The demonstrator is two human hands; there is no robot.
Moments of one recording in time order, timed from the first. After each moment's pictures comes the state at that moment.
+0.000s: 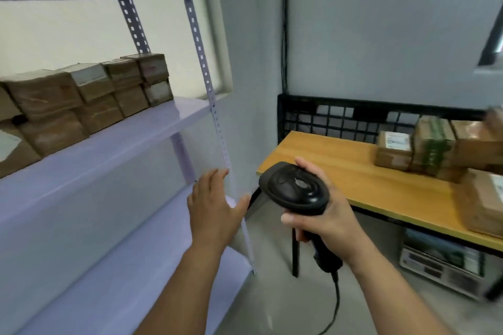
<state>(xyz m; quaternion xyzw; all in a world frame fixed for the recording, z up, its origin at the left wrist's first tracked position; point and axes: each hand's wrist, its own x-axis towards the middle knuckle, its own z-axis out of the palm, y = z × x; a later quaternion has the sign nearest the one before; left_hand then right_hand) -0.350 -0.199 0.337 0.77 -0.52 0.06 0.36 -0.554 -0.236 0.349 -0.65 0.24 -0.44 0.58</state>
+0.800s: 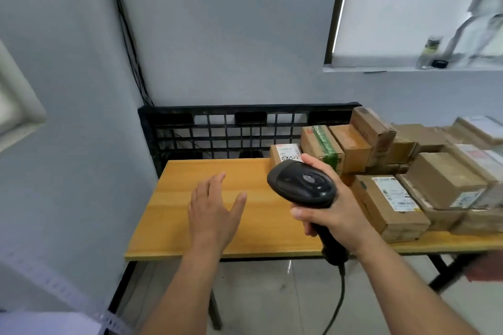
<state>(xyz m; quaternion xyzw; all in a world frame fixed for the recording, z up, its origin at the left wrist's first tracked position) -0.450 -0.536 0.301 0.62 -0.69 -0.14 0.36 -0.663 -0.471 0.341 -0.57 0.45 -0.53 0.44</state>
